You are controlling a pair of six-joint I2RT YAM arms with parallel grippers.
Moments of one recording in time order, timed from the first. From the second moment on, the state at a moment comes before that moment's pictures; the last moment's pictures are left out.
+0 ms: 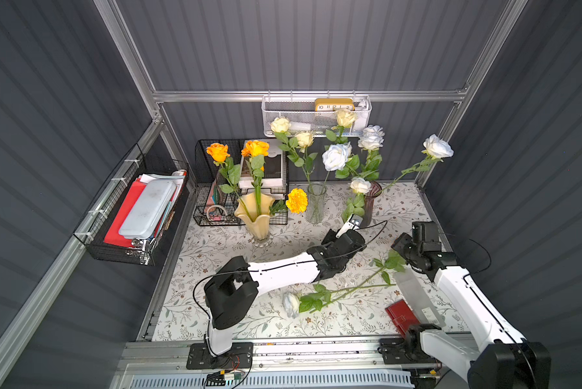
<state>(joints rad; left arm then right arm) -1.13 1.87 1.38 -0.02 -0.66 -0.02 0.00 1.06 0.75 -0.52 0.12 0.73</state>
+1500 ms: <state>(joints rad) -0.96 2.07 1.75 1.01 -0.06 0.22 0.00 1.22 0.74 -0.42 0.06 0.69</state>
